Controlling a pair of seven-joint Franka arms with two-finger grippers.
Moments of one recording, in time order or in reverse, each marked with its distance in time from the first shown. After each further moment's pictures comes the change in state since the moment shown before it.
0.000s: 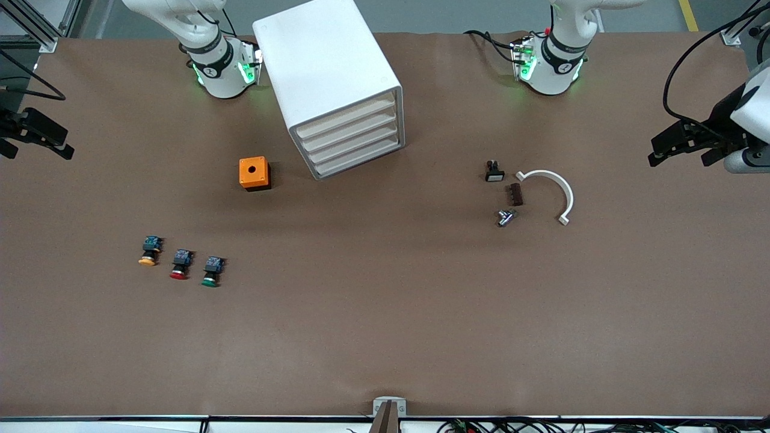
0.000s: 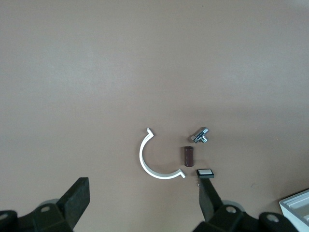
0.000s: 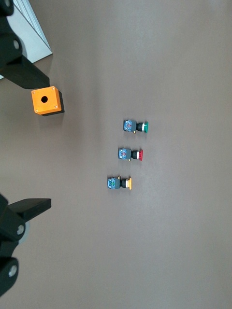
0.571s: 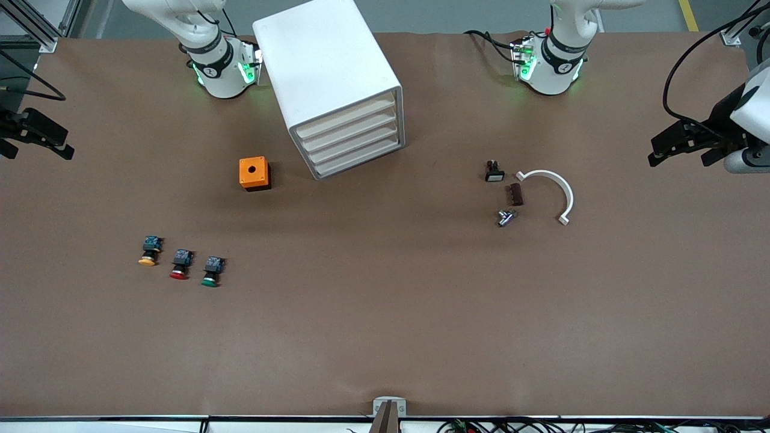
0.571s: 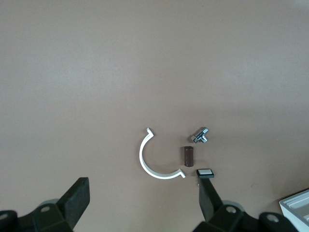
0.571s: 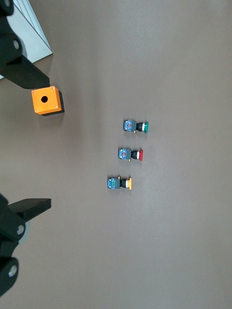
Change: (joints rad) left arm 0.000 0.001 0.000 0.000 0.000 0.000 0.000; right arm 0.000 0.001 0.000 0.000 0.000 0.000 -0.001
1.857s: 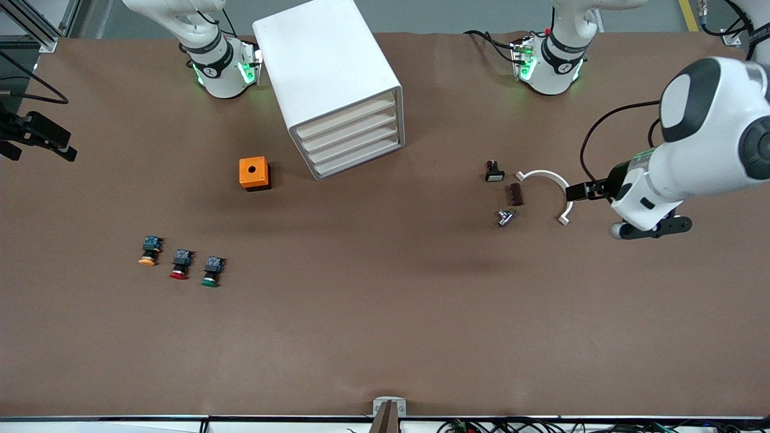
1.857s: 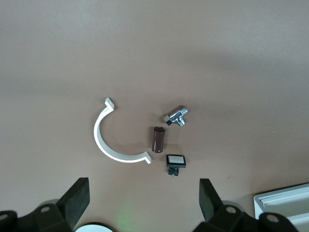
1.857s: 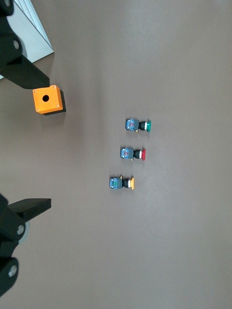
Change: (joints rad) left arm -0.048 0.268 -0.084 -0.004 -0.061 -0.001 -0.255; right arm -0.002 0.005 -0.002 -0.013 0.000 0.003 -0.001
